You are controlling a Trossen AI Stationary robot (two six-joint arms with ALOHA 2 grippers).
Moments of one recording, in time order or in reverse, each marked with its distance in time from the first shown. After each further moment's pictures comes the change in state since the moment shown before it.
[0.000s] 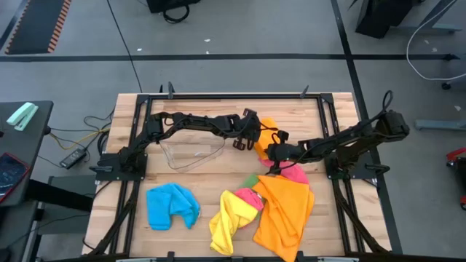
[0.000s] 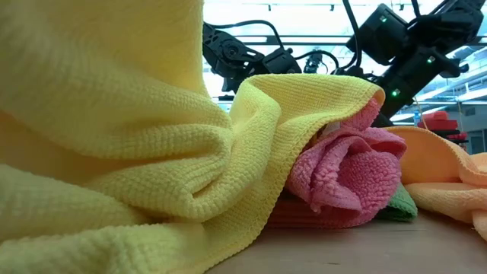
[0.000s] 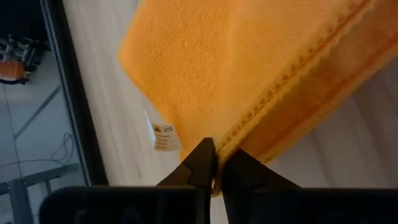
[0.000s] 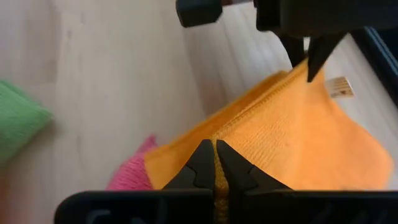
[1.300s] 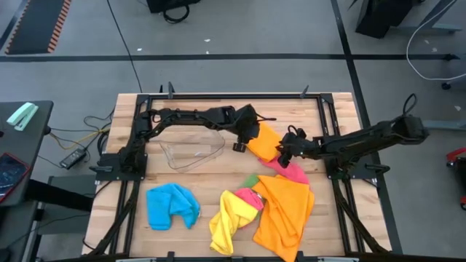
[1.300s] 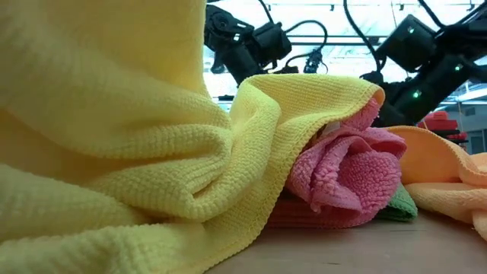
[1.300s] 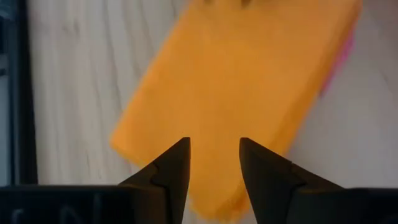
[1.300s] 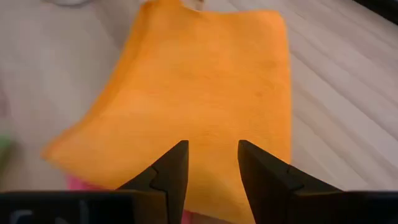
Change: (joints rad) left arm 0.015 -0.137 0.001 -0.093 0.365 -0.231; right arm -0.093 -0.276 -0.187 -0.088 0.025 0.407
